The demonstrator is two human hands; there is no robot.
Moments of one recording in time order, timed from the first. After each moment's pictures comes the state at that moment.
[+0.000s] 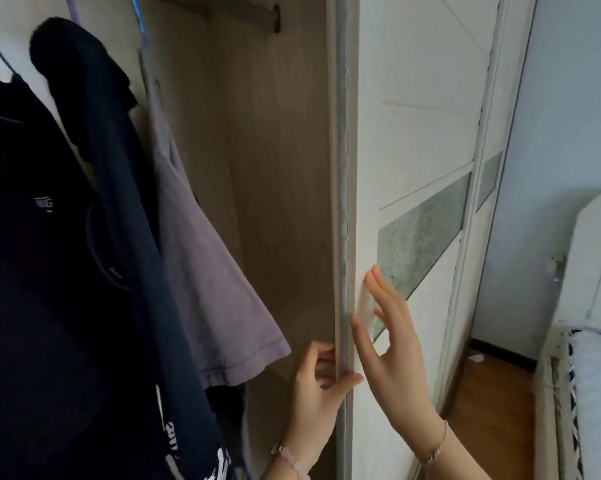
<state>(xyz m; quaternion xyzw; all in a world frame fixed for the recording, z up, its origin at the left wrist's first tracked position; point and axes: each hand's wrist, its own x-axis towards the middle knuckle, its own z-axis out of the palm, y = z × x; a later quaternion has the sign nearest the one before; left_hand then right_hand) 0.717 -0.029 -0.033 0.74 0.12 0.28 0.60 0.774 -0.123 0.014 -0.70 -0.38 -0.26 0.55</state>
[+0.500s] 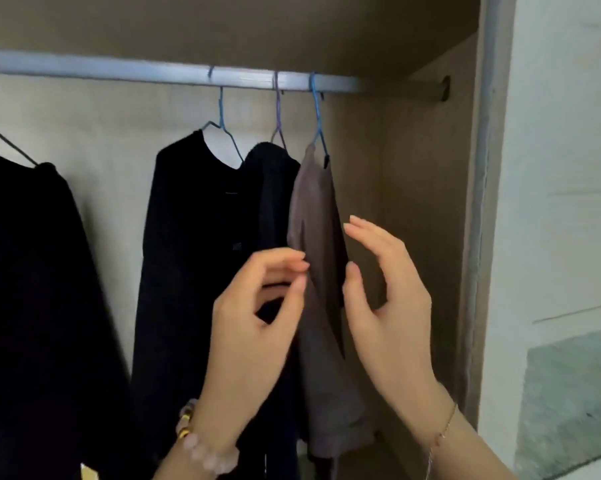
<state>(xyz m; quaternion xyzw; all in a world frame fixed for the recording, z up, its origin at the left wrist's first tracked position) 0.604 -0.005 0.175 0.73 0.14 0.64 0.20 0.731 -0.043 0.173 -0.44 -0.59 -0.18 0.66</state>
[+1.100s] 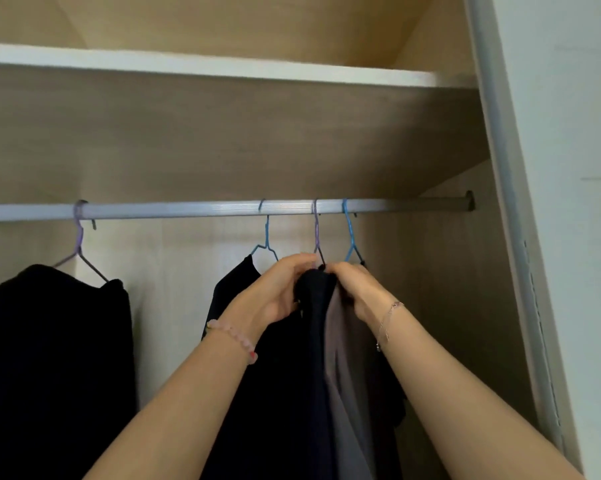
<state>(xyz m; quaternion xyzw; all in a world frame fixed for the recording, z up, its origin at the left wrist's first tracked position) 0.628 0.130 0.338 0.66 0.28 0.42 0.56 0.746 0.106 0.330 -0.50 -0.47 0.30 0.66</state>
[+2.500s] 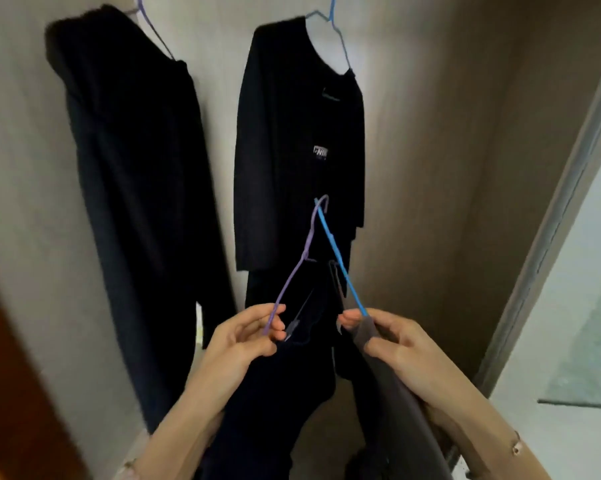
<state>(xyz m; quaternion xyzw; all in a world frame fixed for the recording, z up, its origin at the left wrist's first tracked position) 0.510 -0.062 0.030 0.61 0.39 0.52 0.46 0.727 -0.084 0.050 -0.51 -0.63 0.44 0.40</state>
